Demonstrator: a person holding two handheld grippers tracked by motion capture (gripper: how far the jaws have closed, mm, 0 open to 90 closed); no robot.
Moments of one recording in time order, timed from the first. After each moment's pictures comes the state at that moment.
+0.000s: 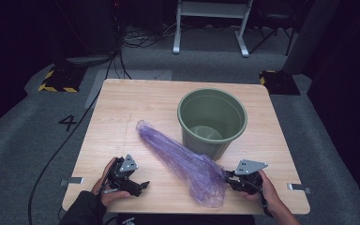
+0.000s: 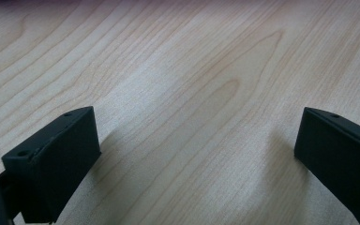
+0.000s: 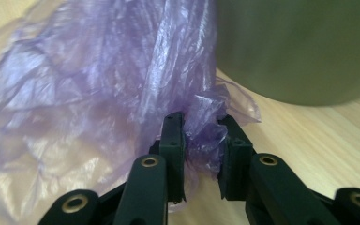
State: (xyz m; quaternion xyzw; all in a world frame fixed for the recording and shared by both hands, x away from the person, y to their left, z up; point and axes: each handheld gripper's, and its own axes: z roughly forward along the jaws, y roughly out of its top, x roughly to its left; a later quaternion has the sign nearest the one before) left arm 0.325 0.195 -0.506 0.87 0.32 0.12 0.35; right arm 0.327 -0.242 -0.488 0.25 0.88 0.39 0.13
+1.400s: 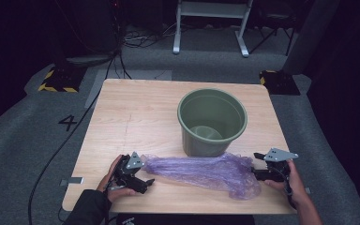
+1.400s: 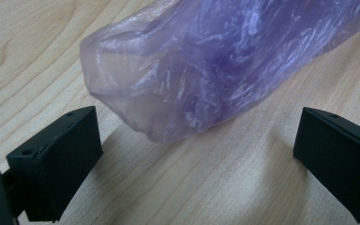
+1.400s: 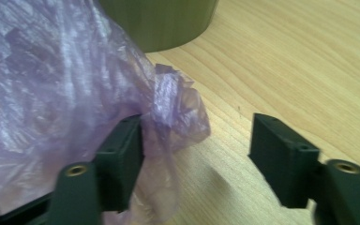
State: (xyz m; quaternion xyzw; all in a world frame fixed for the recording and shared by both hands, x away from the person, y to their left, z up) left arm 0.335 0.178 -0.505 0.87 0.31 0.12 0.35; right arm 0.357 -0.330 -0.482 0.32 0.85 0.38 0.20
